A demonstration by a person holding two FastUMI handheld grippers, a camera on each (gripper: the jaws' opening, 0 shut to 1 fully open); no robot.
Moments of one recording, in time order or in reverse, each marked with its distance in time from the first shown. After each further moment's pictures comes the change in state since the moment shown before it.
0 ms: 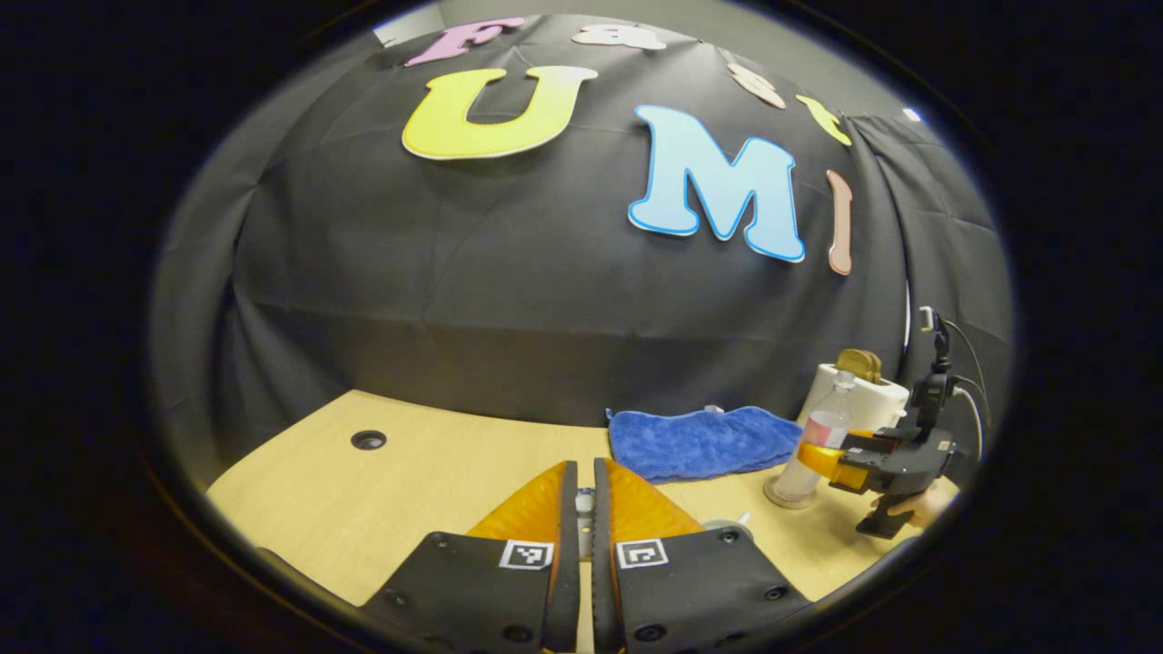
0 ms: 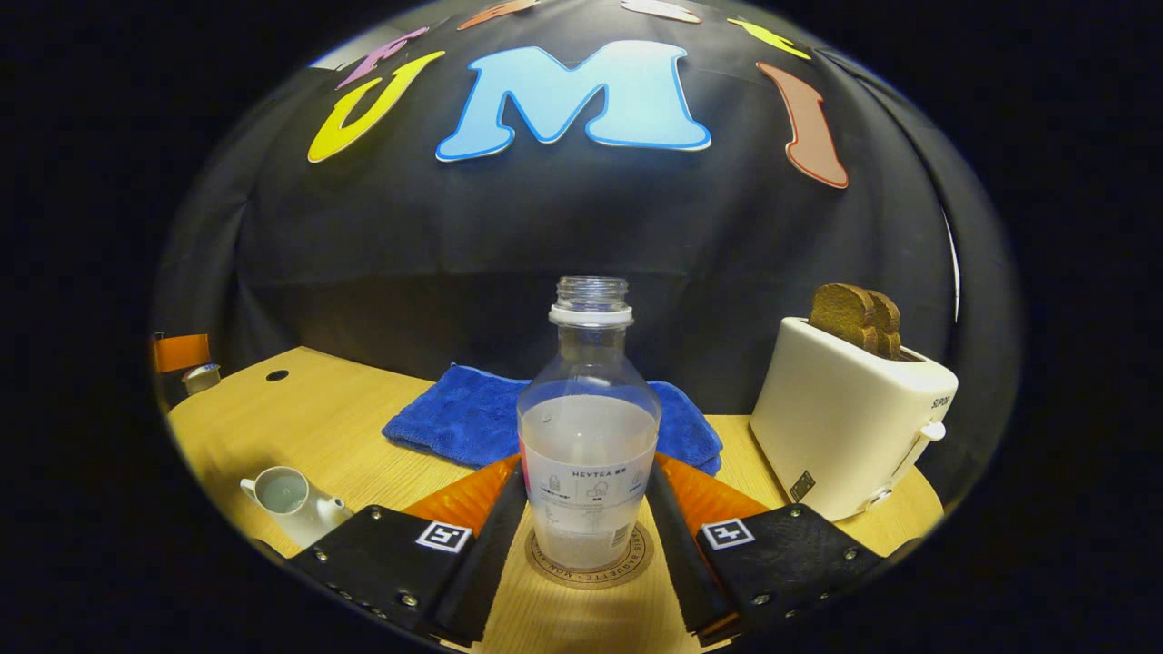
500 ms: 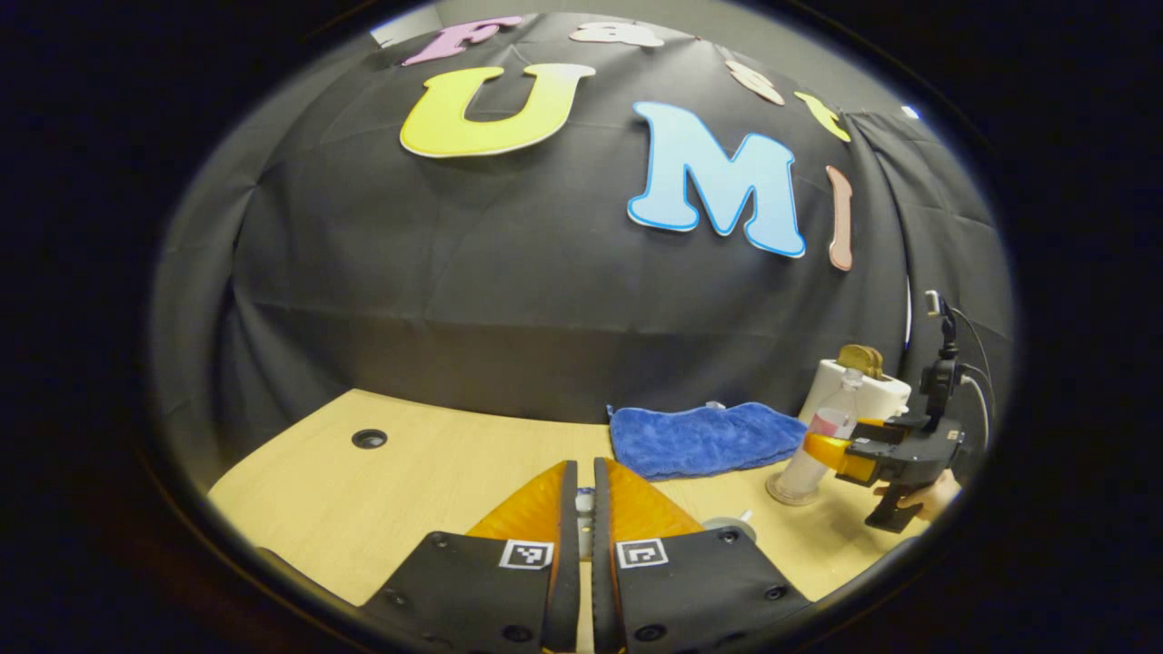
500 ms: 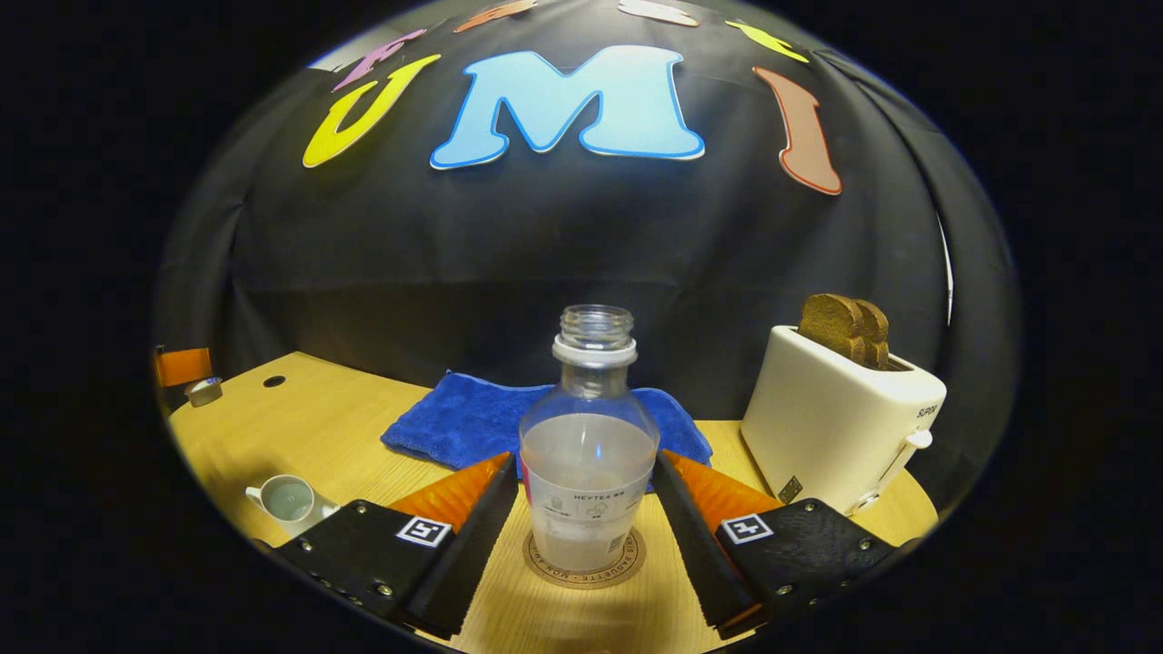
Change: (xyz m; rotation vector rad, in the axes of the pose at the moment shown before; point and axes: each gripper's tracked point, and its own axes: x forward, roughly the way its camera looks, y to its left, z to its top) left arm 0.001 -0.002 -0.002 0.002 0.008 -0.003; right arm -0.008 0.000 0.013 -0.001 -0.021 -0.014
